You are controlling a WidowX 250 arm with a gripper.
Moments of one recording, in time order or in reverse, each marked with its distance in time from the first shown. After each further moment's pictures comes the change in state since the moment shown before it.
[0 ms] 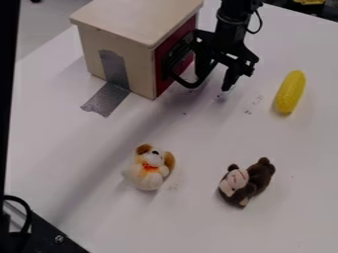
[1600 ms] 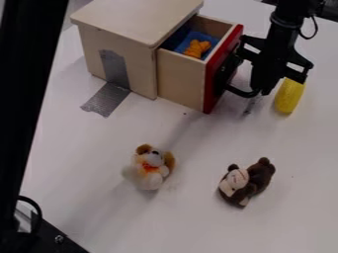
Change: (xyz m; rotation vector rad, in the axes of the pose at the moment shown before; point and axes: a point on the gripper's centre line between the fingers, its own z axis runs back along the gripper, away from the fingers) arm 0.014 -0.072 0.014 -0.042 0.033 -0.049
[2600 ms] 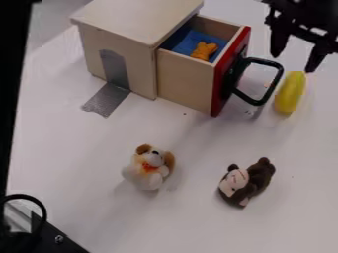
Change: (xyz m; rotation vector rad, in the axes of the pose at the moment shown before) arm 0.006 -0.021 0.066 -0.016 -0.128 -0.027
